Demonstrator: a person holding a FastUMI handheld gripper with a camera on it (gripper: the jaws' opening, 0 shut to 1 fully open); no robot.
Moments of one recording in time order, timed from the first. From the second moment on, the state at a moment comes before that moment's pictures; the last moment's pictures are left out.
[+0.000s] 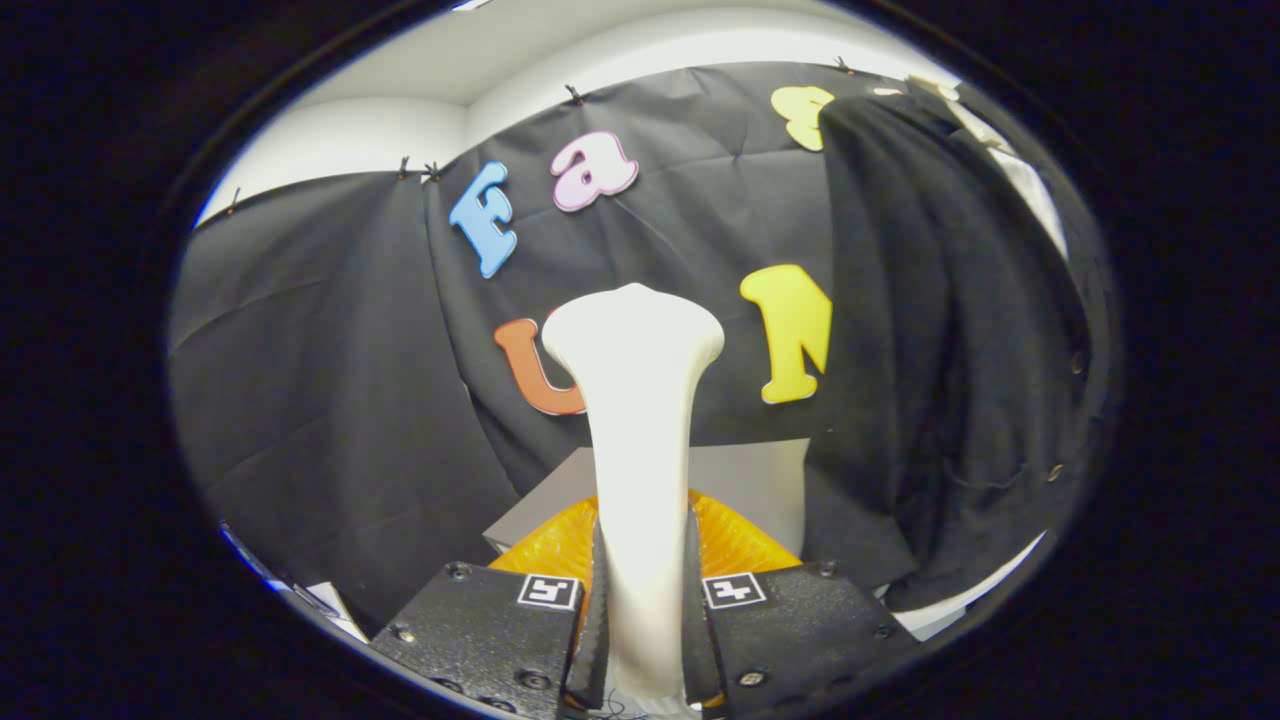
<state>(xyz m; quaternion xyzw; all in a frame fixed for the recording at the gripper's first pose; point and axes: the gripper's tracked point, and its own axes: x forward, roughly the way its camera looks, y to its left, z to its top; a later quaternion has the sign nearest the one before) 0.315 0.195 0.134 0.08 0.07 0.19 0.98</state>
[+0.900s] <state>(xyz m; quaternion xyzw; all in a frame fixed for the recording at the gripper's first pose) 0.219 -0.096 0.211 0.12 -0.03 0.03 0.99</state>
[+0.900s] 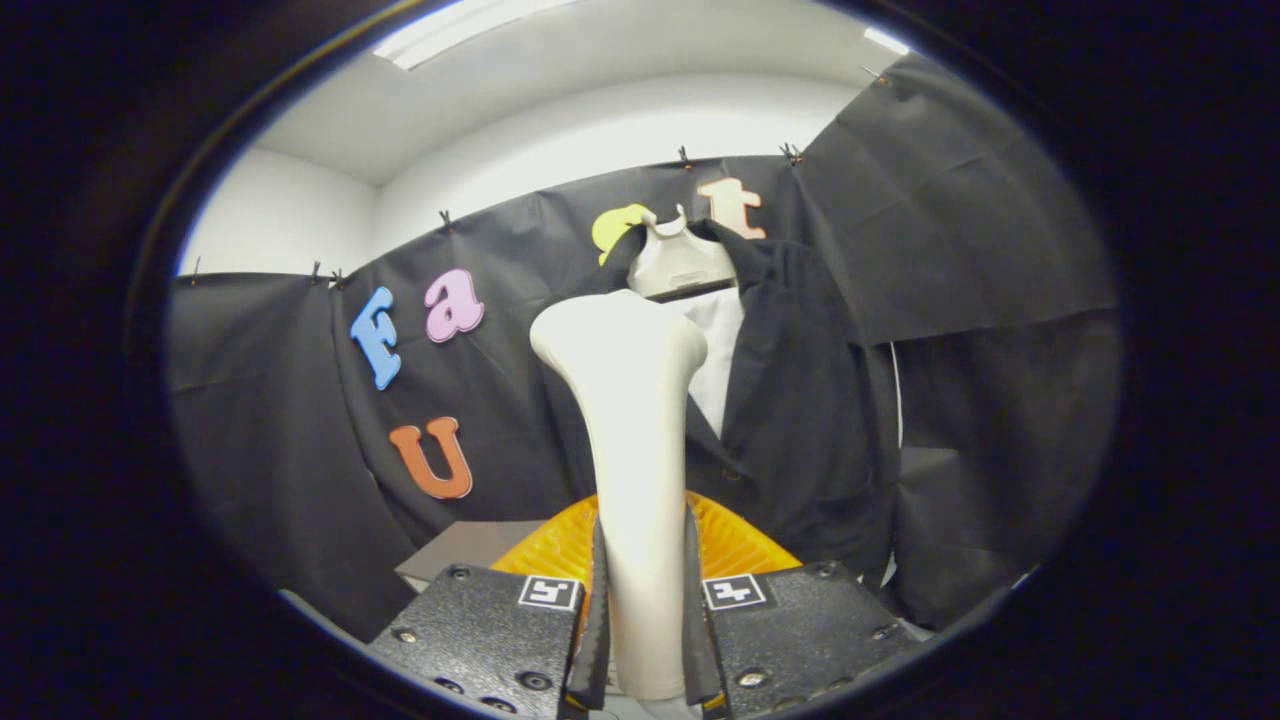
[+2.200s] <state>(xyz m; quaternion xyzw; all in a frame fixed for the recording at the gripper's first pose) 0.316 -0.099 0.125 0.04 0.05 0.00 1.00</state>
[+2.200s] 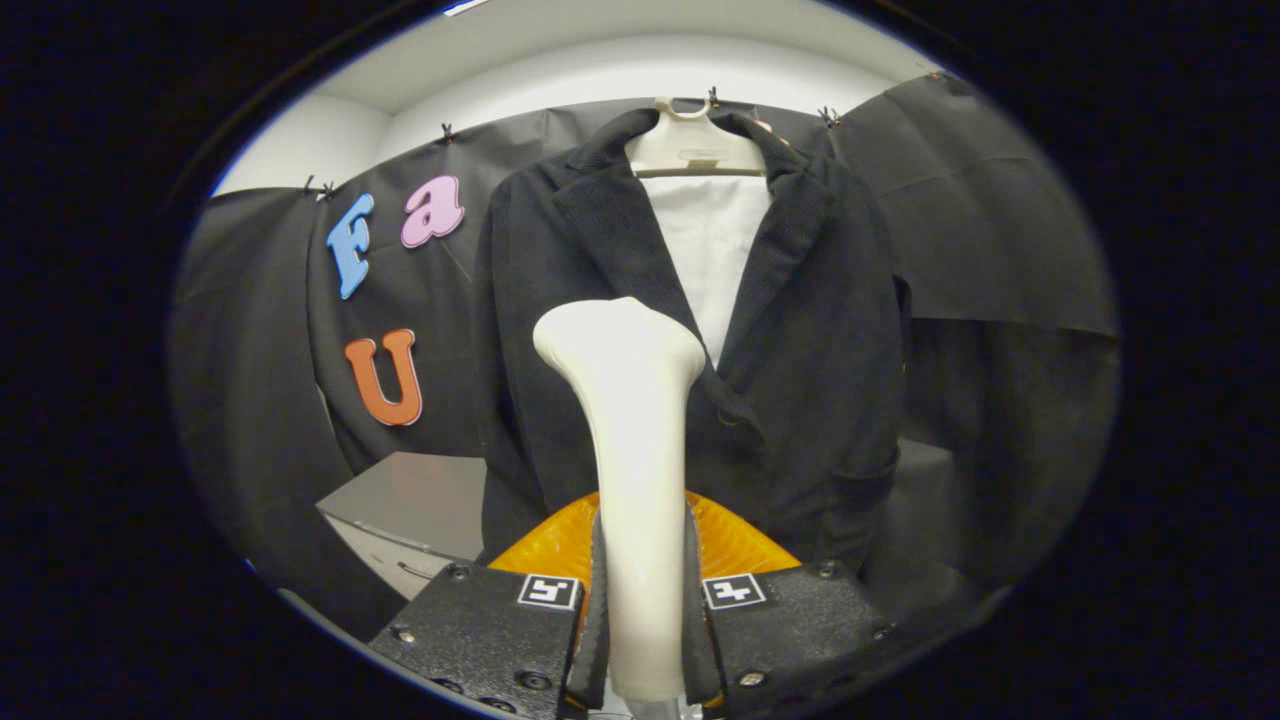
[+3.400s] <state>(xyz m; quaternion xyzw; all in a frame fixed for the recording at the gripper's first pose) 0.306 -0.109 -0.017 0.05 0.14 0.00 0.99</state>
